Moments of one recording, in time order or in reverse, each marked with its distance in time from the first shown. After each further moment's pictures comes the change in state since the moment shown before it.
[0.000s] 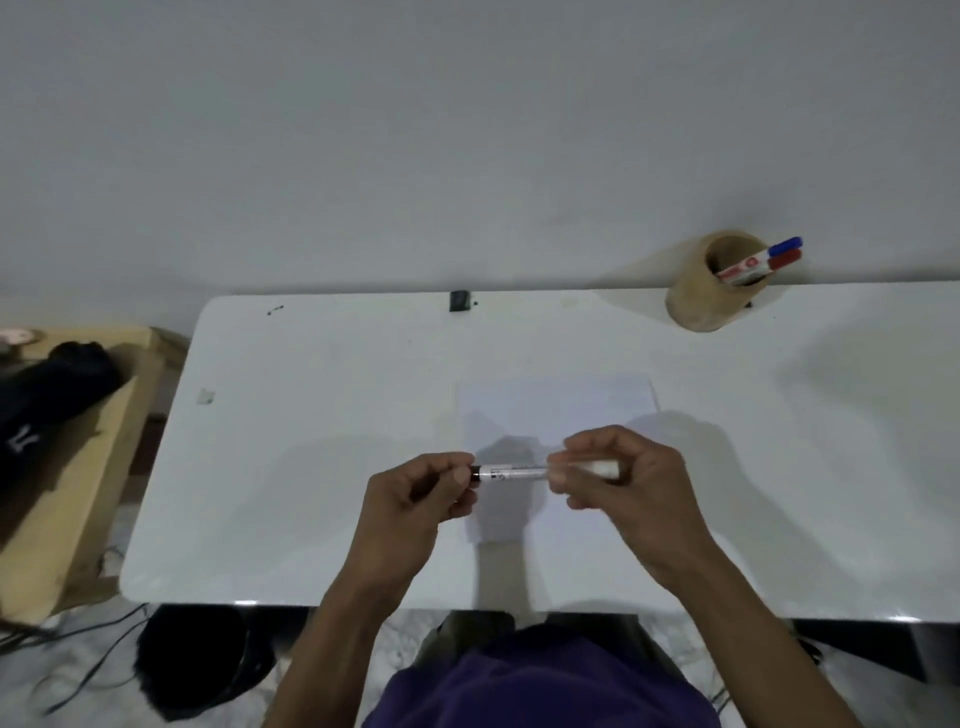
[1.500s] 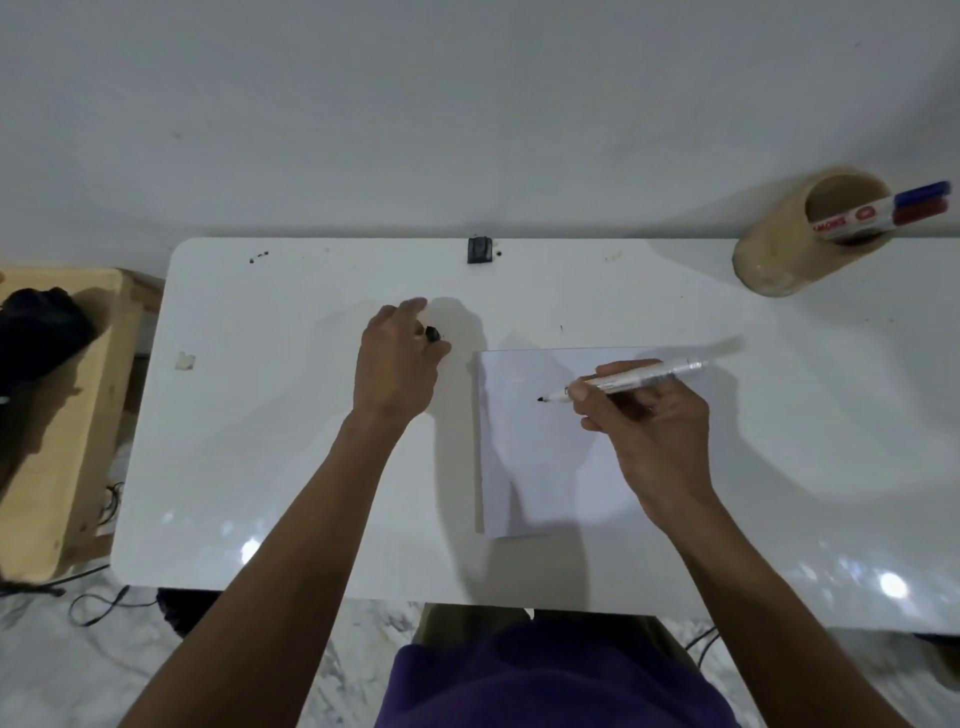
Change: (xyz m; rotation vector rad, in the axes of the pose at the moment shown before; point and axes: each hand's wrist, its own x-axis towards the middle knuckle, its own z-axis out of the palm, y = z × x) left_hand 0.159 0.014 -0.022 0.911 0.206 0.196; right_hand 0.072 0.019 0.025 0.044 0.244 -0.047
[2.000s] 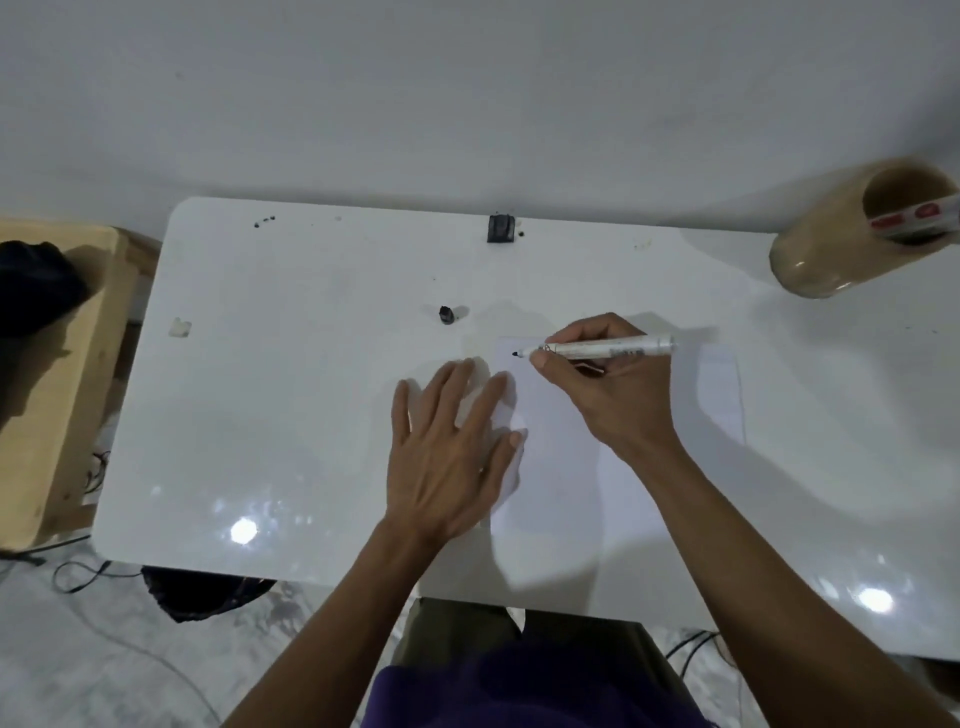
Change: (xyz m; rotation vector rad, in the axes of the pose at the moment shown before) left_hand -0.096 -0.033 0.051 0.433 -0.002 0.373; right_hand 0.040 0.021 0.037 -0.175 -0.190 -0.194
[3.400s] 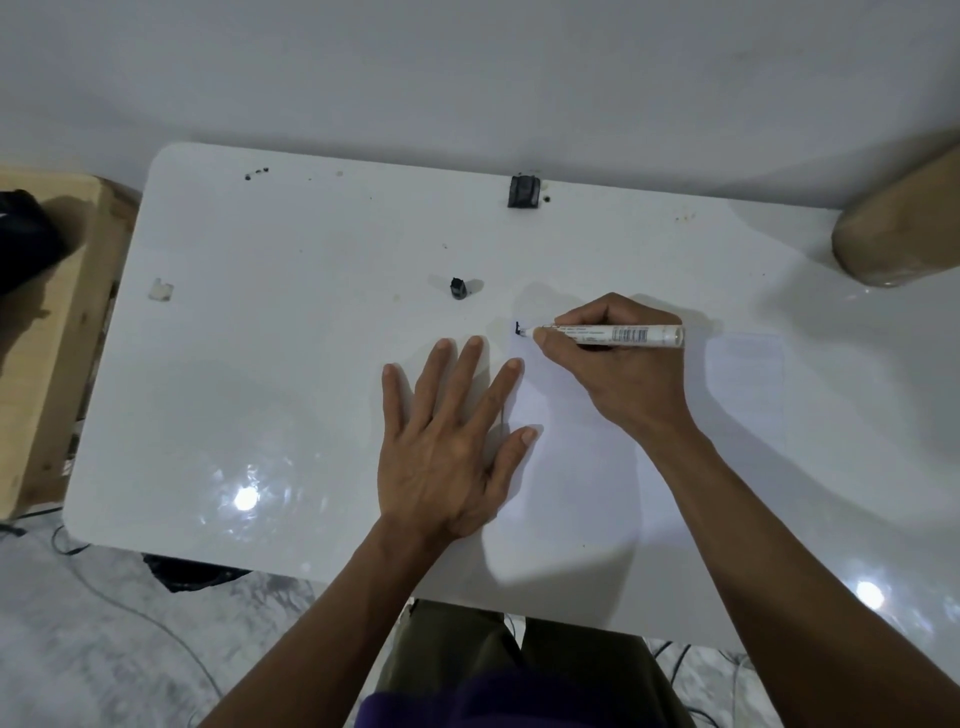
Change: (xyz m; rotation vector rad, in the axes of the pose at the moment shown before) left_hand -0.006 -0.008 0.021 0.122 0.073 -0.021; right_hand 0.022 0.025 0.009 -0.187 -0.015 -0.032
